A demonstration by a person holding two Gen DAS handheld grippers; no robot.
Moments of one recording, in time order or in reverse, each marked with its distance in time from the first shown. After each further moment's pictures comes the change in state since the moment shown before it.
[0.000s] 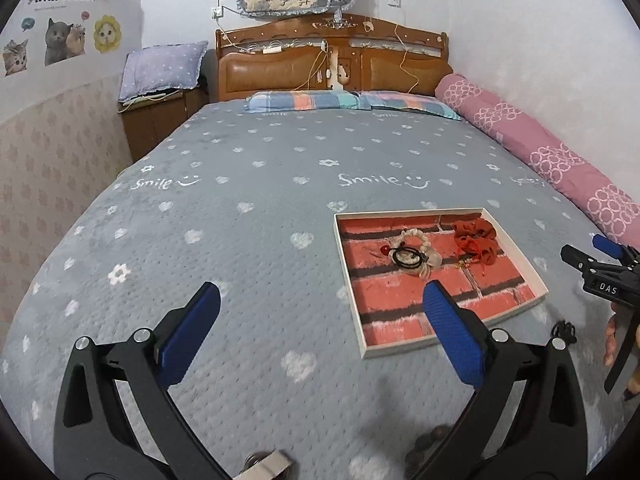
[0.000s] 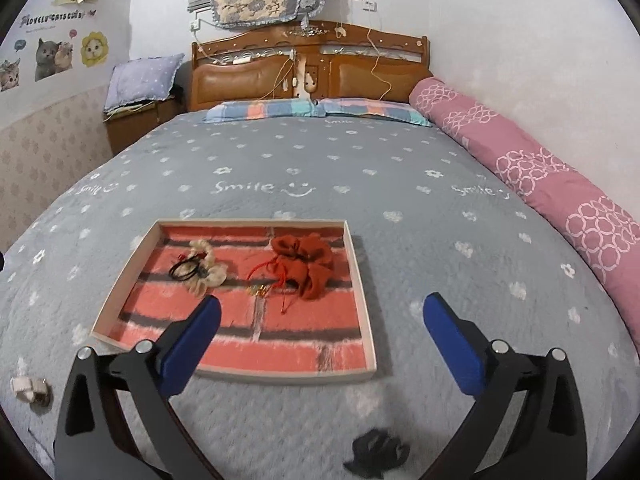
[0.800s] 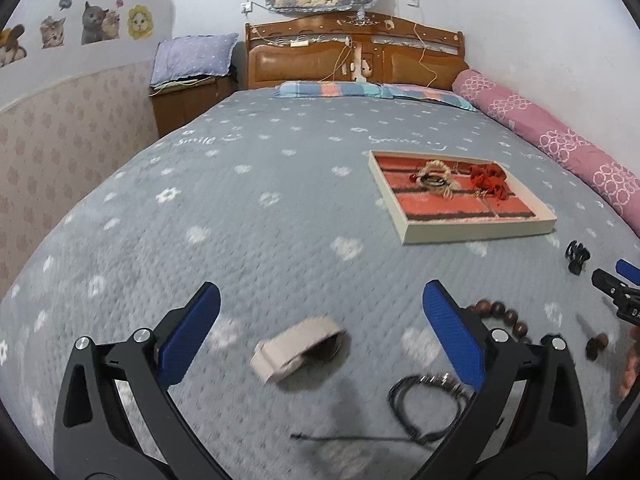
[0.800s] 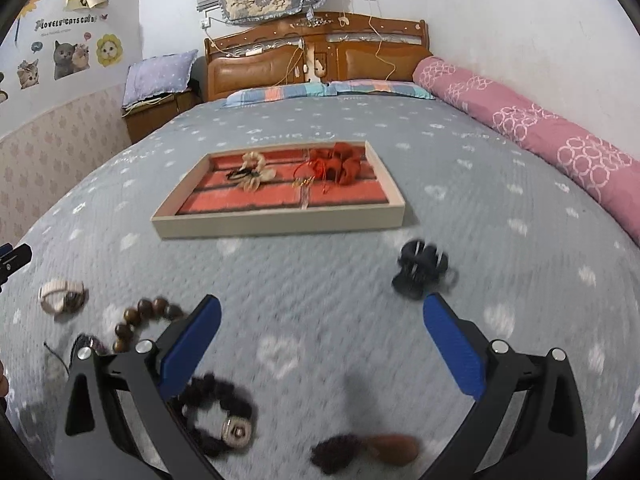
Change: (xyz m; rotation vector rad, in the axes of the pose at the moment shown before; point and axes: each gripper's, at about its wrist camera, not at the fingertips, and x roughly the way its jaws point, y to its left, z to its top) left arm -0.059 0.038 -0.134 -0.038 -0.004 0.067; right arm -0.077 0.028 -0.146 0.058 0.018 0.055
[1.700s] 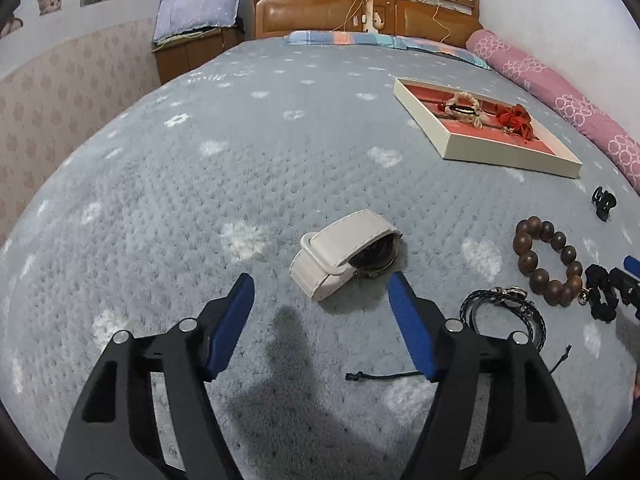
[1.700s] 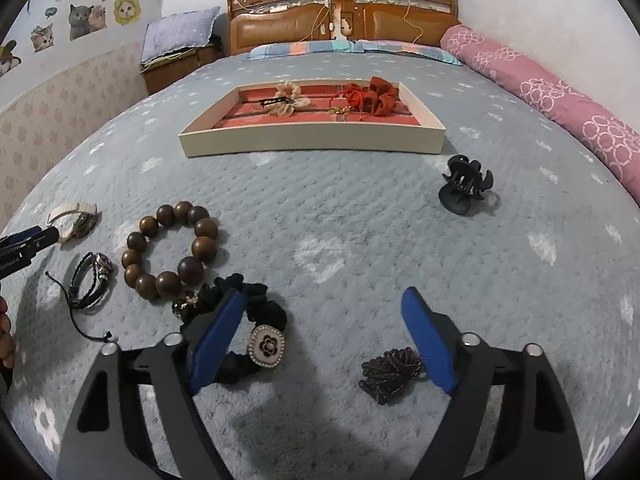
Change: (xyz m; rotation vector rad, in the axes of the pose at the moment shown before) left arm 0.035 0.035 -0.056 -0.017 0.171 0.014; right arm 0.009 0.025 -0.054 -0.061 0.155 0.060
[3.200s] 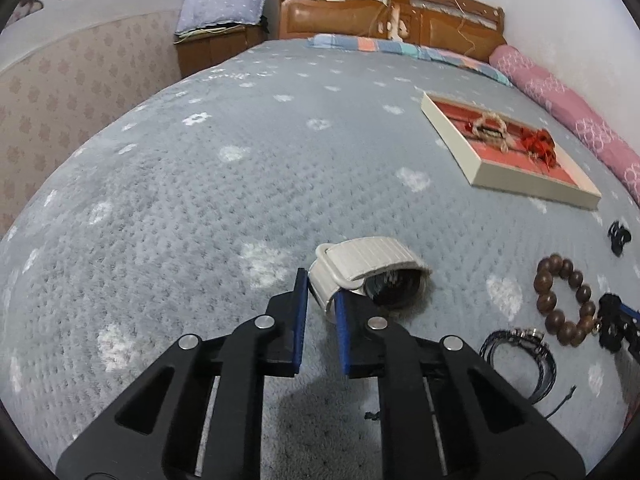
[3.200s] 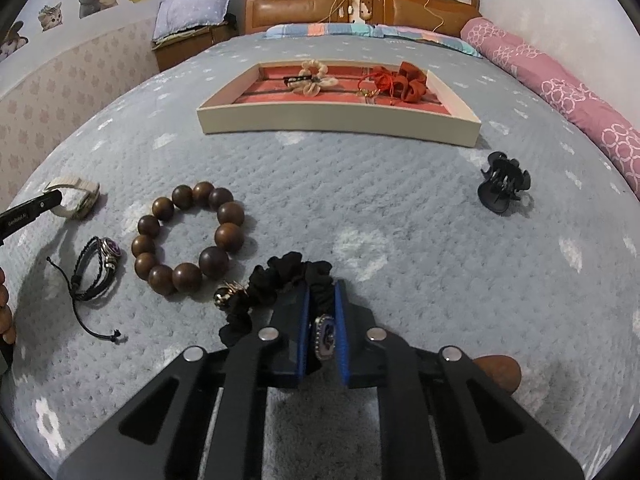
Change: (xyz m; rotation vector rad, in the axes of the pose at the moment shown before) left arm 0.010 0.010 0.018 -0.081 -0.021 0.047; right arm 0.012 0.021 0.006 -0.043 0.058 0.020
